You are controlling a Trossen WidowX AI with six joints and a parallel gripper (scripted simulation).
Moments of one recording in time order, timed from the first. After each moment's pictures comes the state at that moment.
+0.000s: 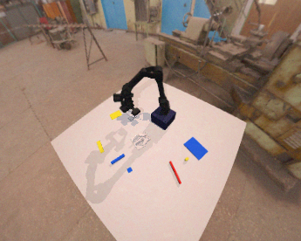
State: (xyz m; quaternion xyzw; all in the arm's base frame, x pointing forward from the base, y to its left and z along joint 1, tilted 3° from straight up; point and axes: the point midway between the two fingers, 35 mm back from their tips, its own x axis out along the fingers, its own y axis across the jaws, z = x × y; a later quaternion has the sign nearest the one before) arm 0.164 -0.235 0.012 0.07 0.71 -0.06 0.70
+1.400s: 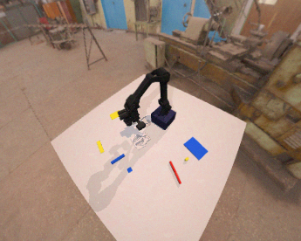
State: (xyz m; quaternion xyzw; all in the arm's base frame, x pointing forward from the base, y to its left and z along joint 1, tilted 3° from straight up) arm 0.239 -0.117 0.015 0.12 0.70 -0.10 0.69
